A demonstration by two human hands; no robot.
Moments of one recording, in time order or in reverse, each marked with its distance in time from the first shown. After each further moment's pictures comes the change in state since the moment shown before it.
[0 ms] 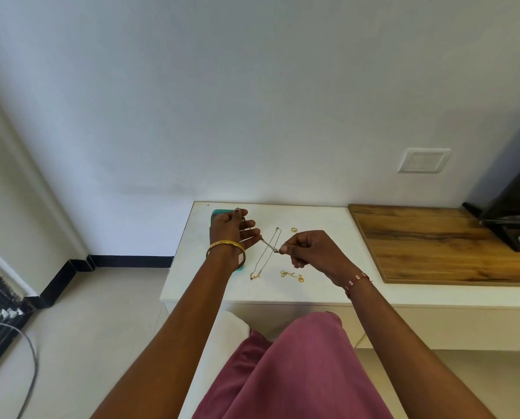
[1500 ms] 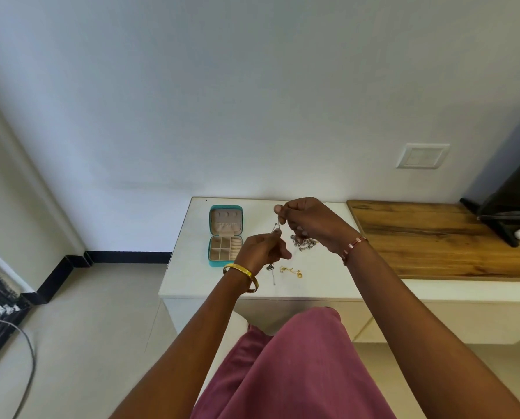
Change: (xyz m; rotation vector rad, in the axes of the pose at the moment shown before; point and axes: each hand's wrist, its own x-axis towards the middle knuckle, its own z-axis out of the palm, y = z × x) left_hand -0.010 -0.045 0.002 0.439 -0.433 0.048; right_hand 0.014 -0.053 -0.007 -0.032 -0.037 -0.024
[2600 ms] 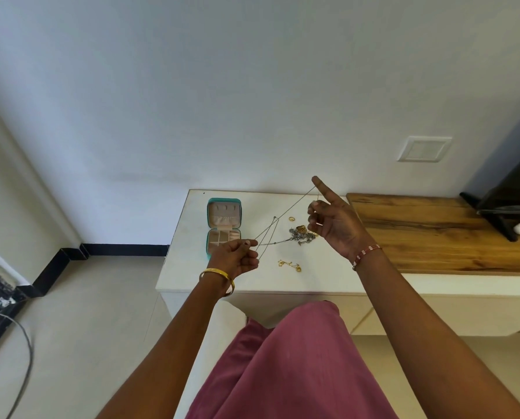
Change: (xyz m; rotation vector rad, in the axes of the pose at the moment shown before) left_hand 0.003 -0.032 -0.040 -0.232 0.139 -0.123; right_hand 0.010 0.058 -0.027 0.754 0.155 0.001
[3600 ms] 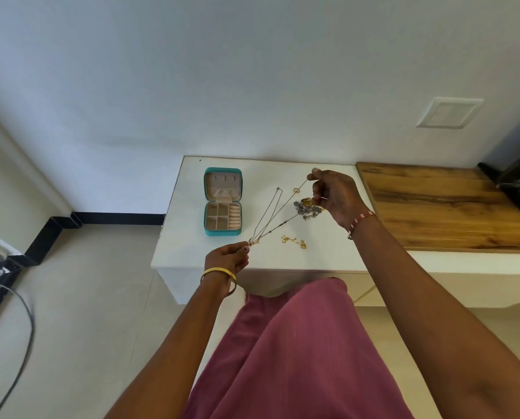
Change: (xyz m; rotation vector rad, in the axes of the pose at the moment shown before) left_hand 0.031 -0.056 -0.016 -0.067 0.287 -0.243; right_hand 0.058 0.028 -0.011 -0.227 0.239 0.078
